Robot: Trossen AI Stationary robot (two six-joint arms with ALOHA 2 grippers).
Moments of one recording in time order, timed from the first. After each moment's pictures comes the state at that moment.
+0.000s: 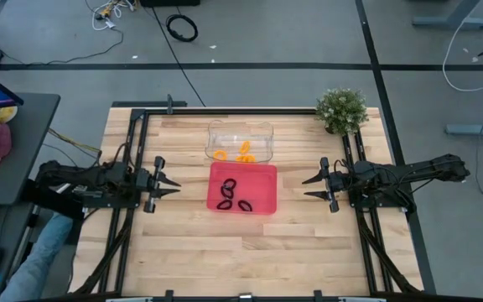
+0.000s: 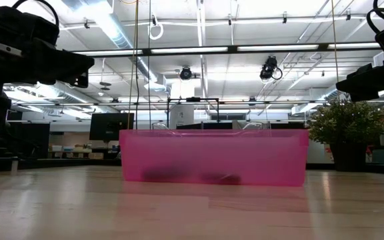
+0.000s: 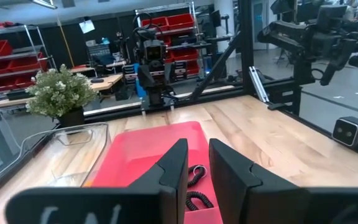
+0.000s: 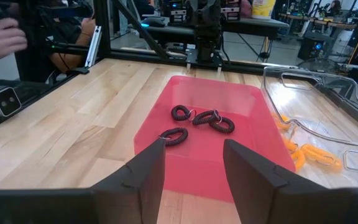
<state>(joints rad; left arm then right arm) -0.14 0.00 0.01 0.04 -0.03 0.14 0.12 0.25 0.02 0.07 -0.01 -0.09</state>
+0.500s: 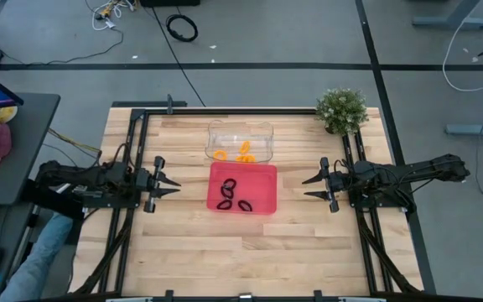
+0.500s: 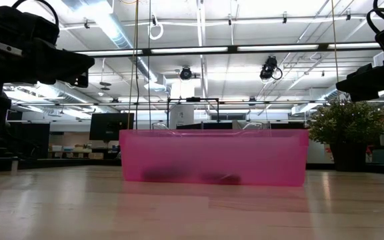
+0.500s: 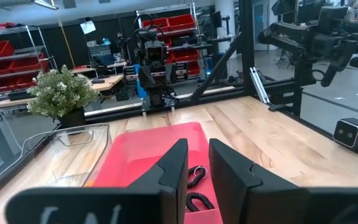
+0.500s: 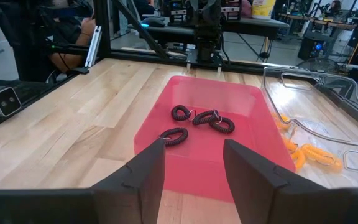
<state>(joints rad) -0.14 0.00 0.01 0.04 -0.03 0.13 0.12 0.25 0.02 0.07 -0.01 -0.09</state>
